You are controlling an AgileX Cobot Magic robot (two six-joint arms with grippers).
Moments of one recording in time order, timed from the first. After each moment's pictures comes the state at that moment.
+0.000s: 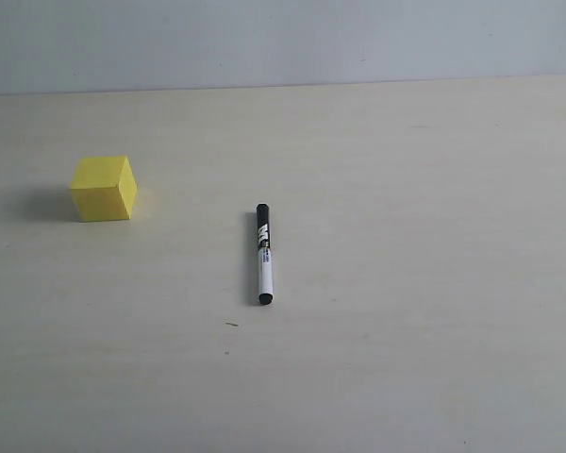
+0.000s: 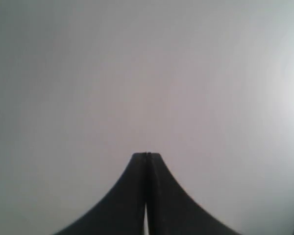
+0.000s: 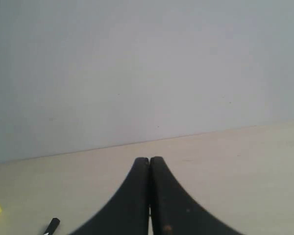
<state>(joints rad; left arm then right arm) -0.12 0.52 -0.66 1.26 -0.32 -1.66 0.04 0.01 -0.01 -0.01 0.07 0.21</state>
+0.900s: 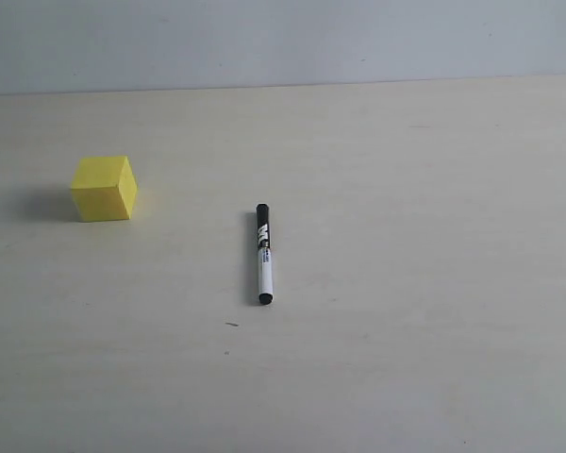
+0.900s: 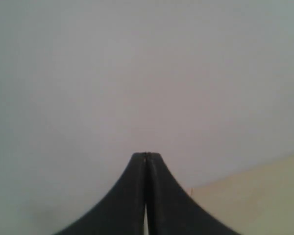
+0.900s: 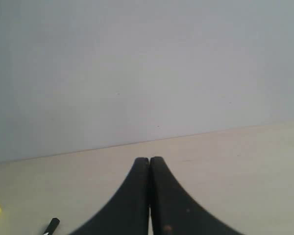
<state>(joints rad) -0.12 0.80 -0.72 1.62 0.39 -0.91 0.04 0.01 -0.01 -0.01 0.07 0.21</state>
